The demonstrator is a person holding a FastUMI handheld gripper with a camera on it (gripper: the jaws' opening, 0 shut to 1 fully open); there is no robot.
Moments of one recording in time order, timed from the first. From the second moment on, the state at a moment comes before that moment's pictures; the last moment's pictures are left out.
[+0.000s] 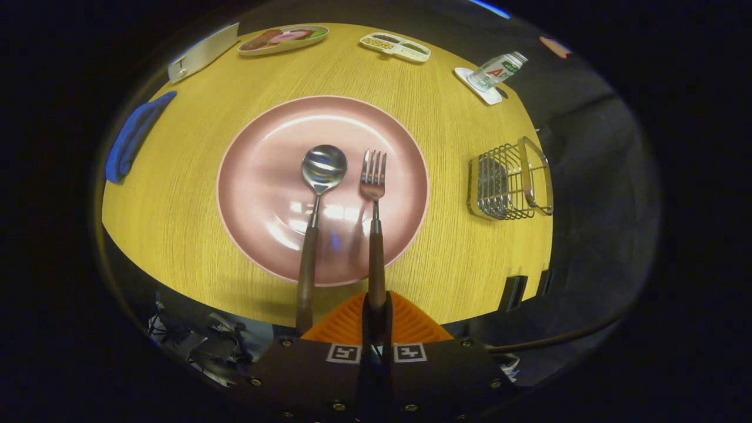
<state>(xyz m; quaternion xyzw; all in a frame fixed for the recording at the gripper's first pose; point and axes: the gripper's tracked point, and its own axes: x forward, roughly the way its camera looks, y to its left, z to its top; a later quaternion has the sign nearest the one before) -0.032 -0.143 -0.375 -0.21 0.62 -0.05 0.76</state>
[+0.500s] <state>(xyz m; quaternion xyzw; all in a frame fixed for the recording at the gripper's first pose) -0.016 -0.145 -0.320 -0.21 0.58 -0.07 0.78</state>
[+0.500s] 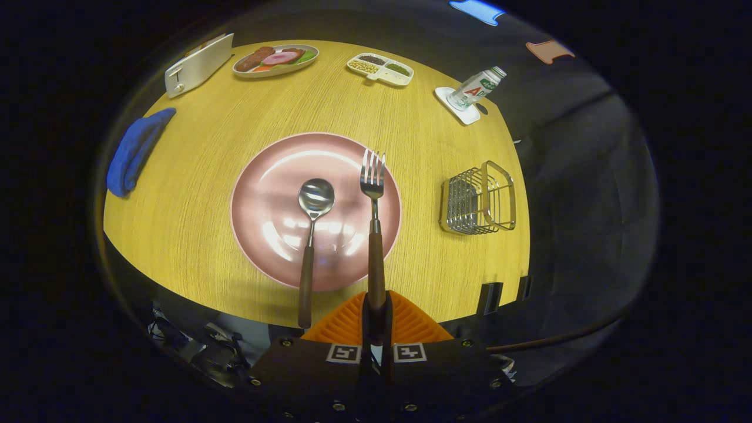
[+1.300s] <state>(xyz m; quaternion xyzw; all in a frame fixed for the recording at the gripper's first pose) -0.009 -0.245 -0.275 -0.15 0.58 -0.18 0.78</state>
